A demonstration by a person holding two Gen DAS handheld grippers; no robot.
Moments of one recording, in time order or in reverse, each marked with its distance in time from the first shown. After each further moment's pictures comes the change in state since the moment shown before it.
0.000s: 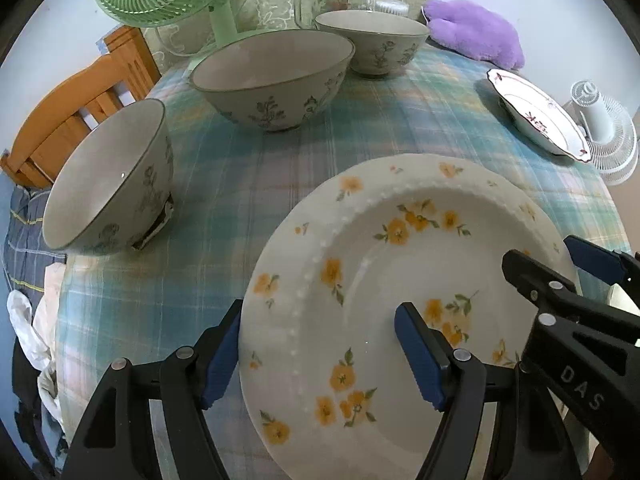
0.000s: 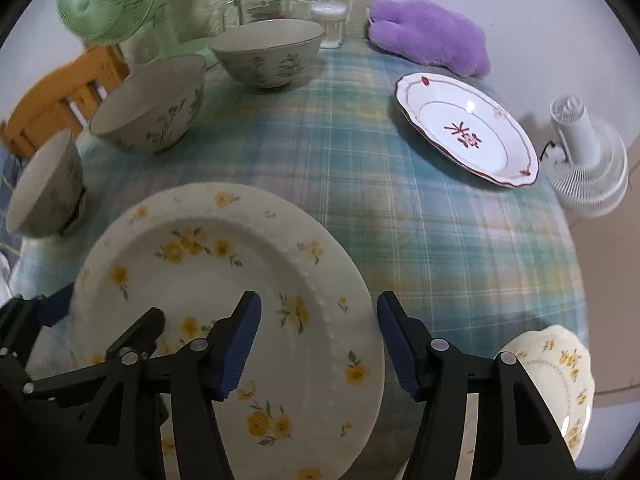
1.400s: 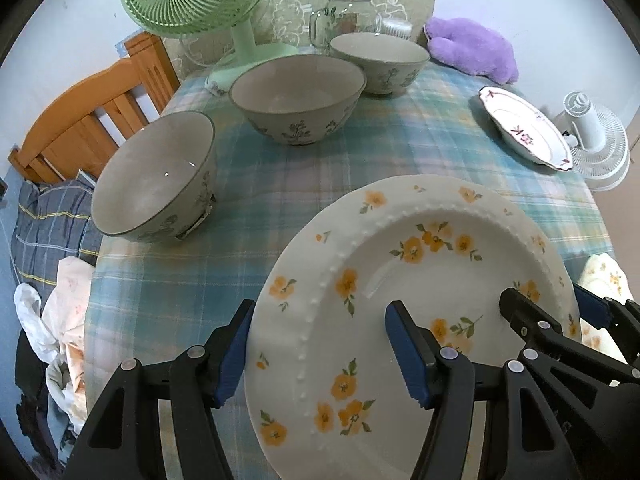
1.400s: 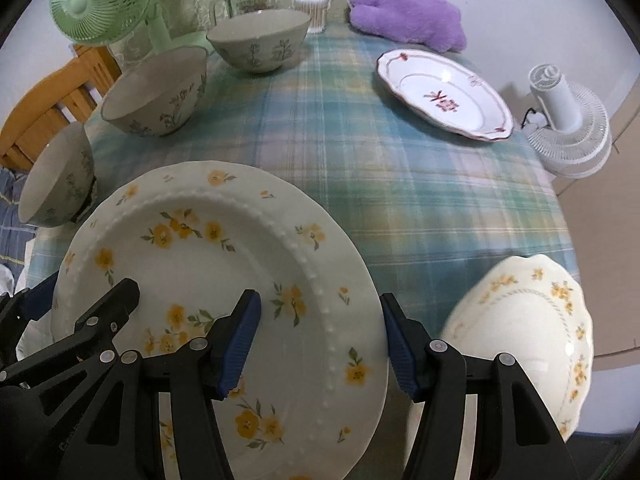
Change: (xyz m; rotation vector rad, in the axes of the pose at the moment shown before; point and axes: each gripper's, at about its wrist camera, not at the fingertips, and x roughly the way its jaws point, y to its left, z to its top) left arm -0.050 0.016 -0.010 -0.003 -0.016 -0.004; right arm -0.031 0.006 -0.031 0.094 0.049 -0.017
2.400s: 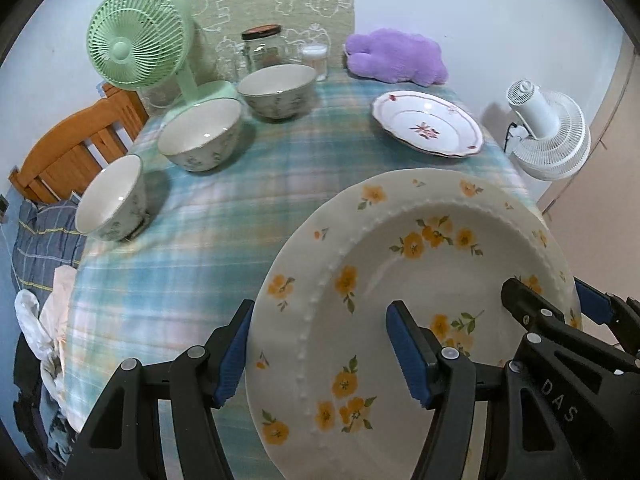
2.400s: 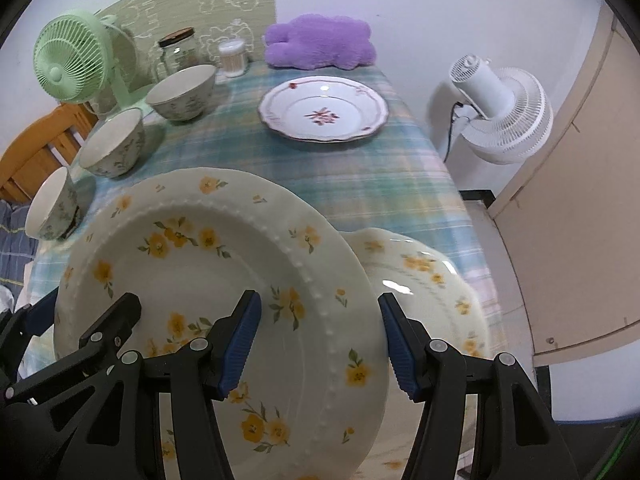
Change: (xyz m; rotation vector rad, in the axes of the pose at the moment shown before) left arm -0.055 -0.132 -0.024 0.033 -0.059 -0.014; right arm -0.065 -0.127 -0.037 0.082 -0.084 -0.027
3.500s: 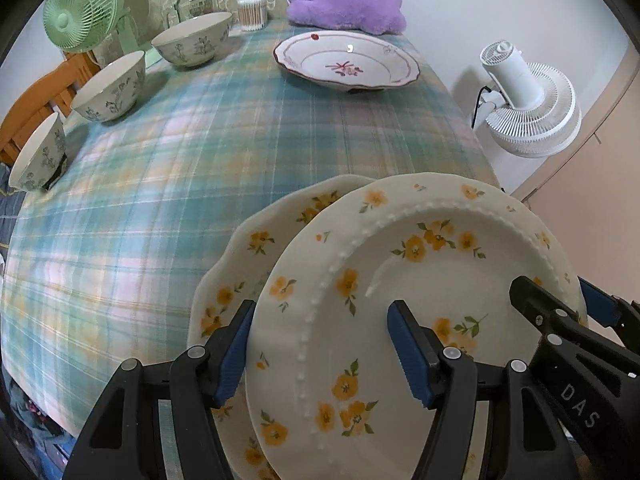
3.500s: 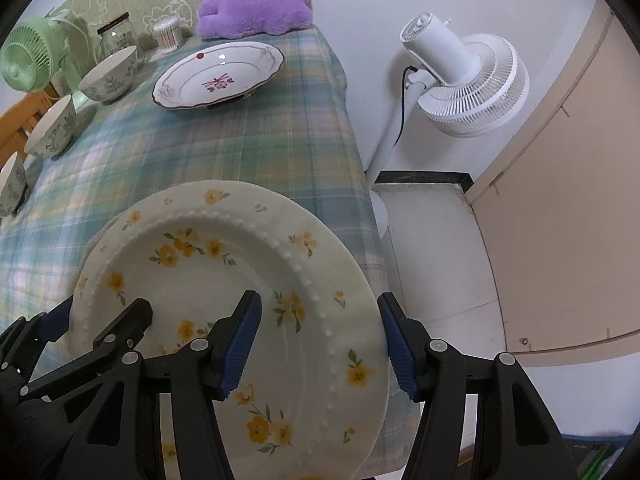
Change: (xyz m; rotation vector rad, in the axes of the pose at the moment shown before) left arm 0.051 -0.120 -0.015 -0.078 0.123 -0.068; right arm 0.037 -0.132 -0.008 -0.040 0.089 -0.044
